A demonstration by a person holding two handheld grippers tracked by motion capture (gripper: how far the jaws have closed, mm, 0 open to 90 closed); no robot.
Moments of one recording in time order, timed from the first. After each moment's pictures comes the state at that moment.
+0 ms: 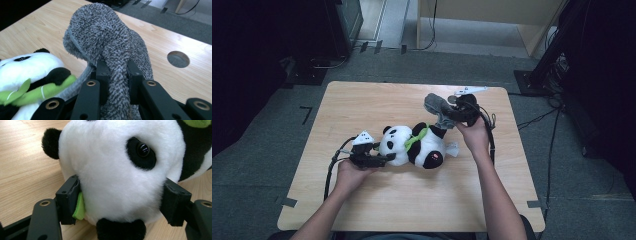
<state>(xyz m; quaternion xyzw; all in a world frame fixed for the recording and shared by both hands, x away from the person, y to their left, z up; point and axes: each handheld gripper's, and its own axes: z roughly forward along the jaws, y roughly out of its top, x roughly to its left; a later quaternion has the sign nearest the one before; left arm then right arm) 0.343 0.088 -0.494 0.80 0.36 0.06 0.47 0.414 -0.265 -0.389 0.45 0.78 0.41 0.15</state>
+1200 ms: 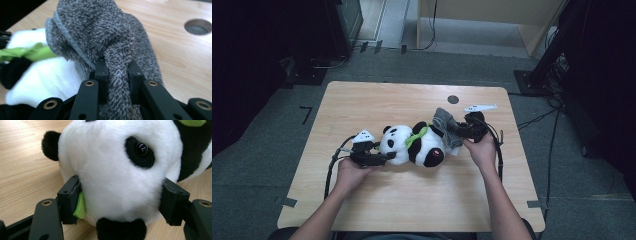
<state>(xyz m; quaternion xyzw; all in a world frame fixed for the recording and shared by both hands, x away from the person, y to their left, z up) 0.346 0.088 -0.492 0.80 0.37 0.05 0.47 0.385 -0.292 -0.432 0.46 0.77 0.43 0.09</state>
